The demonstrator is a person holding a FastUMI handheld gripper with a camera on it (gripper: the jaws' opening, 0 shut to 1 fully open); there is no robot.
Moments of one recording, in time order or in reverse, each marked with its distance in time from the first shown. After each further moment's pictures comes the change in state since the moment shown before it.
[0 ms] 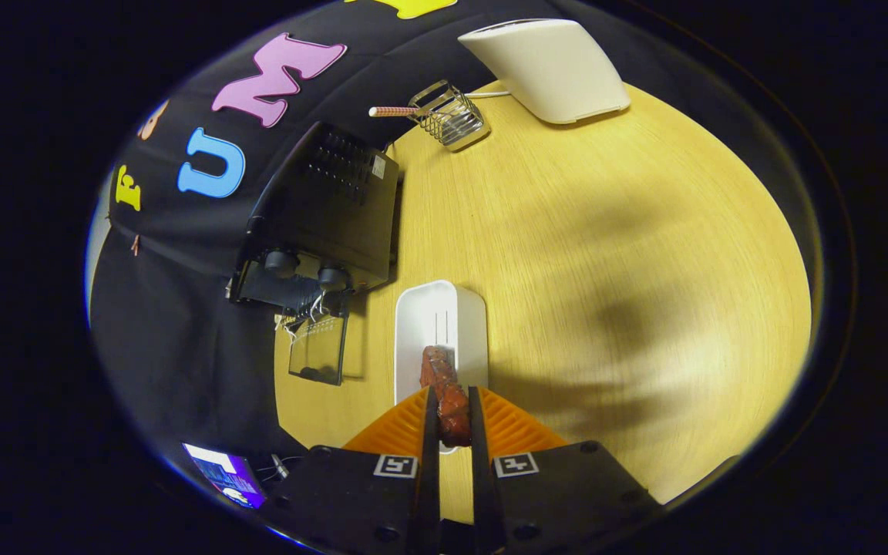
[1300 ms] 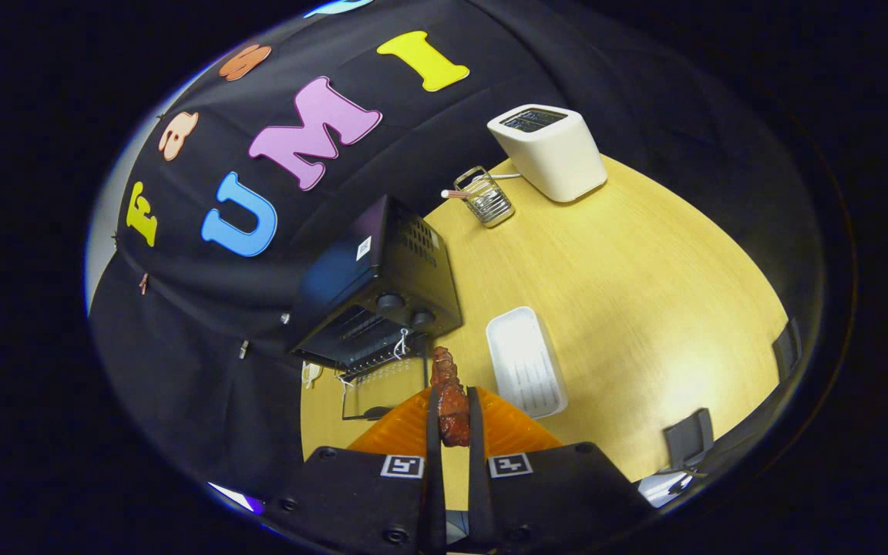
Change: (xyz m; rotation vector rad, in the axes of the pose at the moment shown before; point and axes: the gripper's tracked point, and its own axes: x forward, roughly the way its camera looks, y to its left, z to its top) arm -0.081 0.122 -0.019 0.068 -0.374 -0.039
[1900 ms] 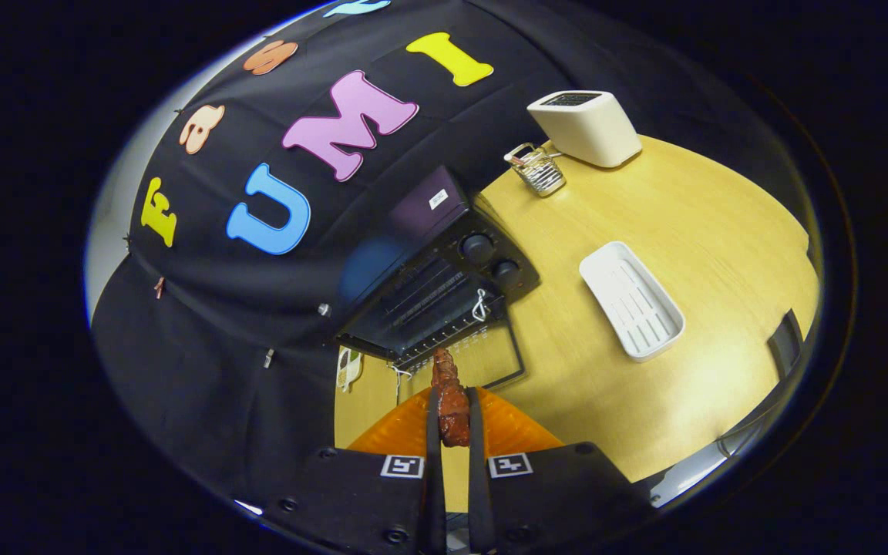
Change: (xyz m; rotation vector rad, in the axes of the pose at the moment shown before) arm 0.039 0.109 -0.083 0.063 -0.073 0.087
